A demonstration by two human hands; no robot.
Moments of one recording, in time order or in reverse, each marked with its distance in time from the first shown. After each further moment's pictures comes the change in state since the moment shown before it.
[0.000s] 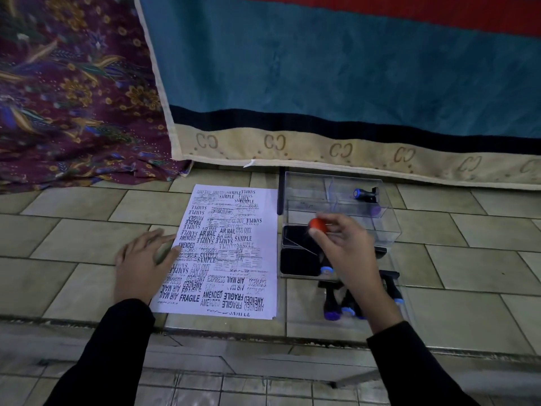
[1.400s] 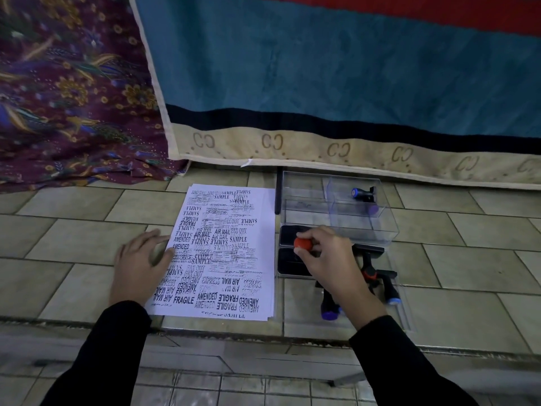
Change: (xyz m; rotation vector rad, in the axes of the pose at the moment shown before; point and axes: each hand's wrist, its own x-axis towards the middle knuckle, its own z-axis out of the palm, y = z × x) left_hand 0.002 0.004 -0.006 -0.051 -0.014 0.030; right_hand -0.006 0.006 0.014 -0.326 -0.142 -0.117
